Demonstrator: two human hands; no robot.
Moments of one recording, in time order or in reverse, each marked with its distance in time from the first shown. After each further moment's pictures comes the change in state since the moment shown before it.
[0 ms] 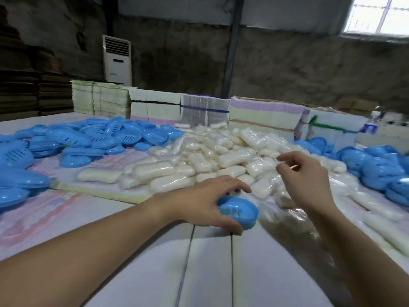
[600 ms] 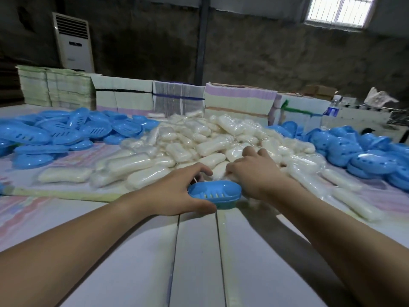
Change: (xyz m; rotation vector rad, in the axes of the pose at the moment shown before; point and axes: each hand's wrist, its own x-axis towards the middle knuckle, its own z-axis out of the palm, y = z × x) left_hand -0.007 -0.024 0.005 -0.142 0.108 -0.108; right_hand 0.001 -0.006 0.032 -1.089 -0.489 -0.566
